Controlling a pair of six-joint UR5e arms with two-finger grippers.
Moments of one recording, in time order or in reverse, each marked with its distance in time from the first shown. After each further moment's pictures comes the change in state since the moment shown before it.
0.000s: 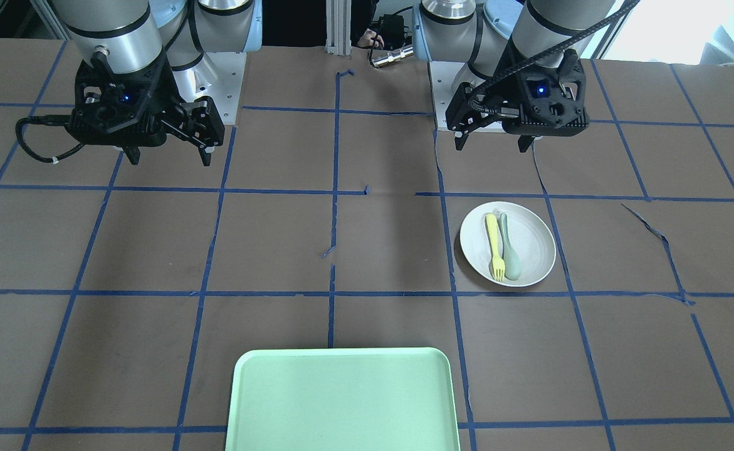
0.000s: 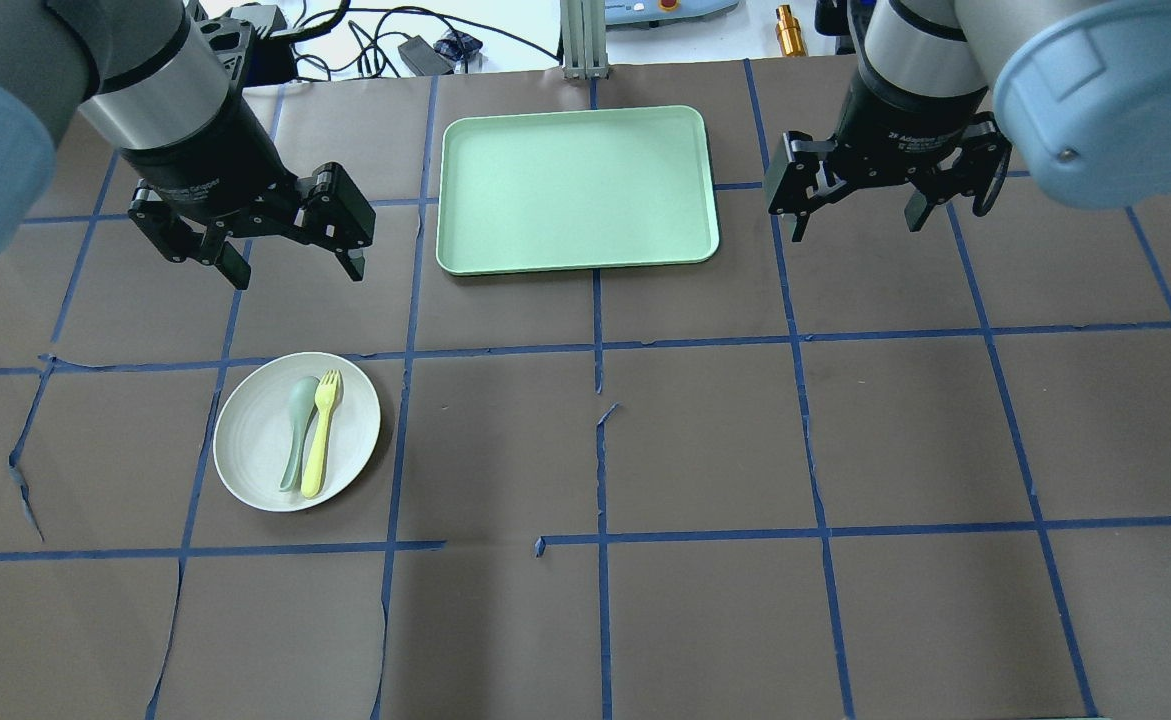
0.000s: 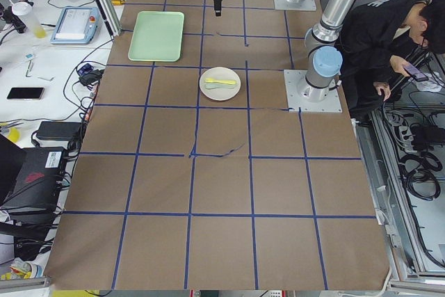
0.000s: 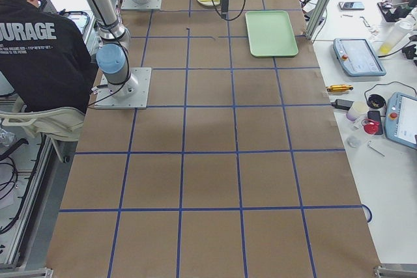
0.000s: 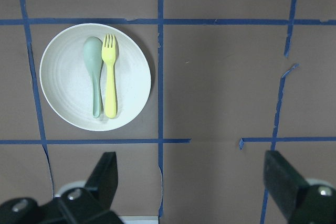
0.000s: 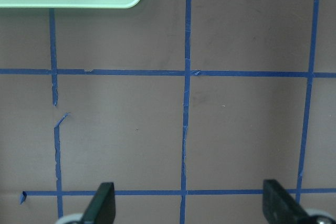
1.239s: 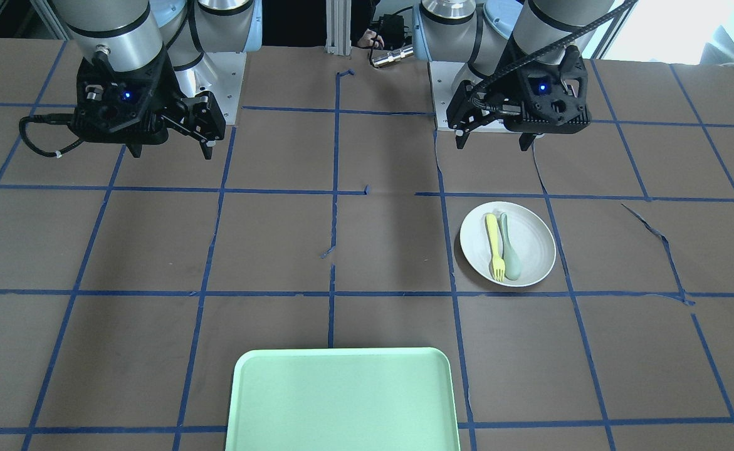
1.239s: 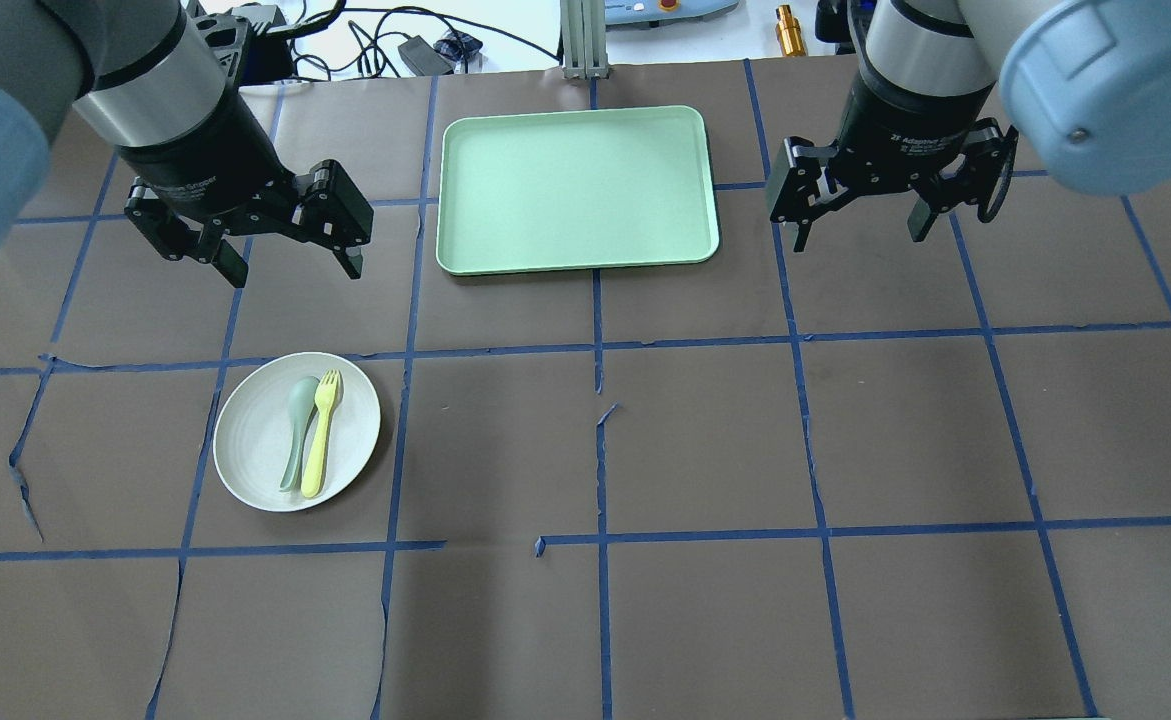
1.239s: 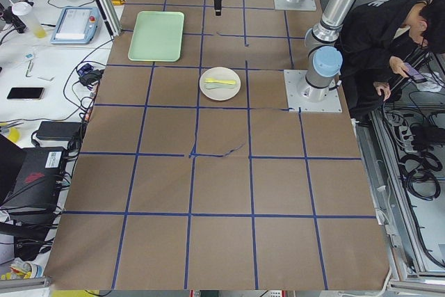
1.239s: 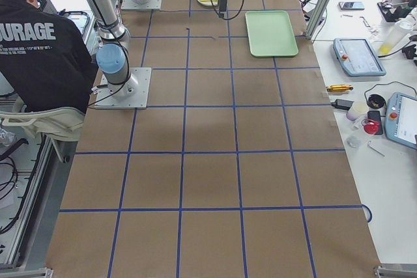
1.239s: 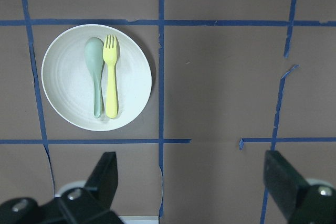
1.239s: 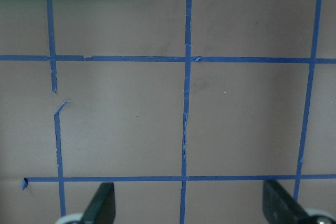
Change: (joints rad) left arm 0.000 0.003 0.003 -0.002 0.002 -0.004; right arm 0.001 0.001 -0.010 0.051 0.004 0.005
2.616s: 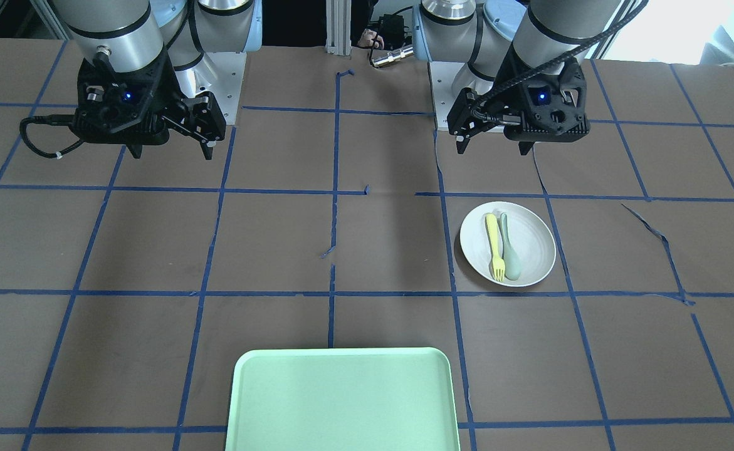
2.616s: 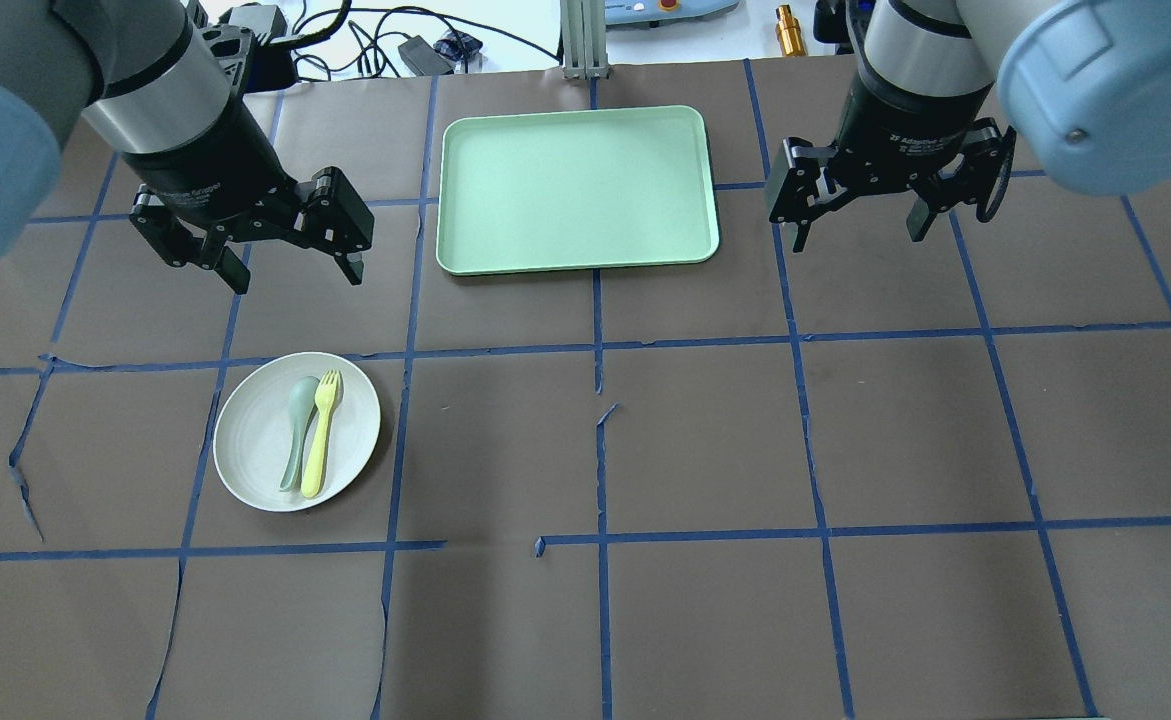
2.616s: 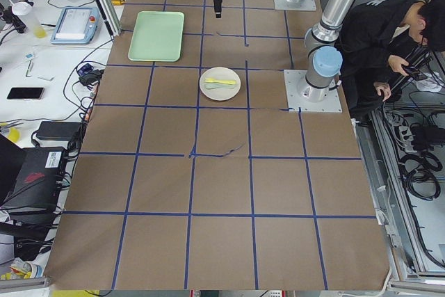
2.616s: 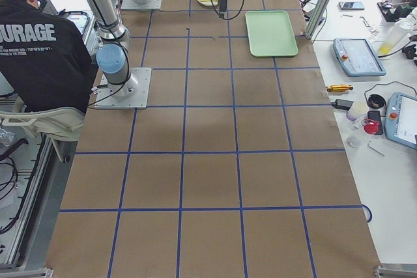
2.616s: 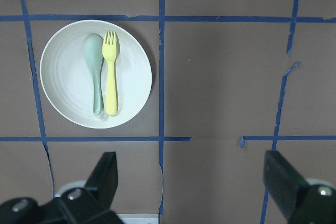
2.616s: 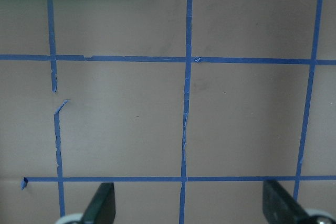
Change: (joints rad) left arm 0.018 -0.015 -0.013 0.005 0.000 0.000; right arm 0.000 0.001 -0.001 -0.002 -0.001 -0.005
